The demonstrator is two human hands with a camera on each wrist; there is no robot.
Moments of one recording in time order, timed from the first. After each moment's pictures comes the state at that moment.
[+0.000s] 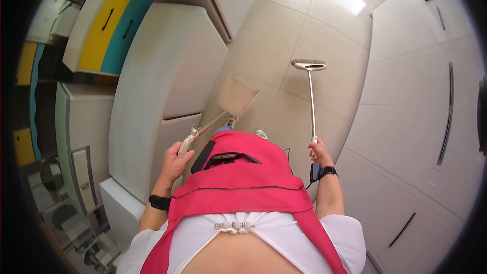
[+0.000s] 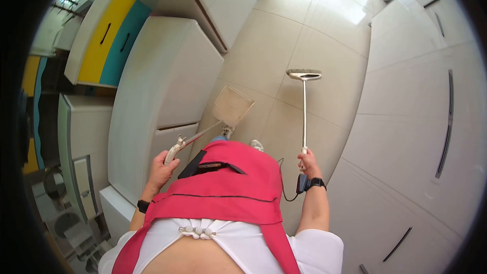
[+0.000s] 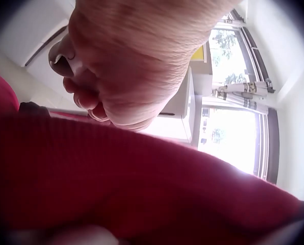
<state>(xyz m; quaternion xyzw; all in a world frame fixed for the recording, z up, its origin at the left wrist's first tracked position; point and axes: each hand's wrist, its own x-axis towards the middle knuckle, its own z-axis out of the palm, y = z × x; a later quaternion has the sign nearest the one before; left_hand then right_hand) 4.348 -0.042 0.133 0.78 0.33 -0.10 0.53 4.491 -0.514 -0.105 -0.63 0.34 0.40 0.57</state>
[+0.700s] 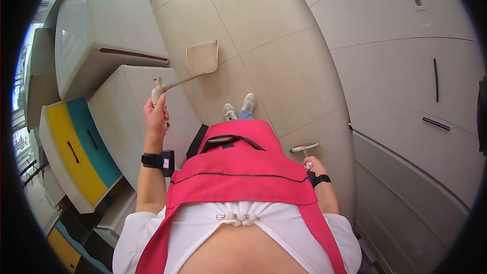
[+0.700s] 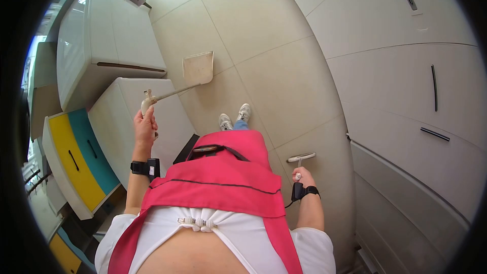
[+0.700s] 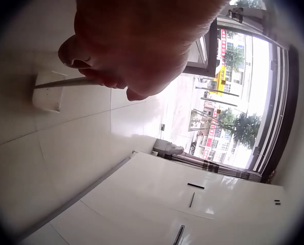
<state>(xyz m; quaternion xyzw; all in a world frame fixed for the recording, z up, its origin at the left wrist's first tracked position) 4.623 0.039 0.065 0.73 0.17 -0.19 0.63 4.145 -0.333 -0.065 -0.21 0.71 0.17 0.65</state>
